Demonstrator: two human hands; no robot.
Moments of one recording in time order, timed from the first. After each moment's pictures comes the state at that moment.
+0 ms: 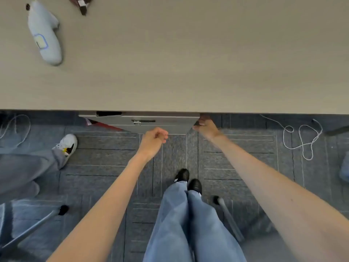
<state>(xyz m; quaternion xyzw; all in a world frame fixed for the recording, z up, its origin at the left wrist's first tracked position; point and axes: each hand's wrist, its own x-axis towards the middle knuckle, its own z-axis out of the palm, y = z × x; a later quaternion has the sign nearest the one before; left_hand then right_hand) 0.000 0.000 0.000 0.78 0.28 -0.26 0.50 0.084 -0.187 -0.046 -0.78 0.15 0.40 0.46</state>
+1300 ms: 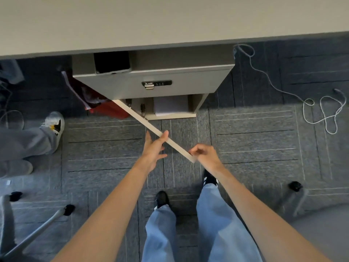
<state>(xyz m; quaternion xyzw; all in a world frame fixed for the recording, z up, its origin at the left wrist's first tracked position) -0.099 0.044 -0.113 0.53 0.47 -0.27 0.65 -0.103 -0.143 -0.138 -0.76 0.17 0.39 0.49</state>
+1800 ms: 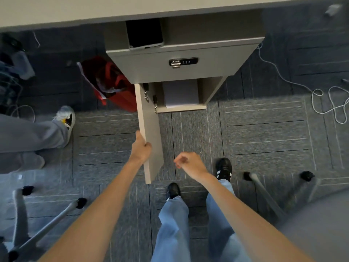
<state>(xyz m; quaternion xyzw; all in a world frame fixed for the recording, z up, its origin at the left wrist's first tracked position) -0.168 0.139 -0.111 0.80 0.33 -0.26 0.44 -0.190 -0.043 -0.129 -0.78 0.07 0.44 0.44</state>
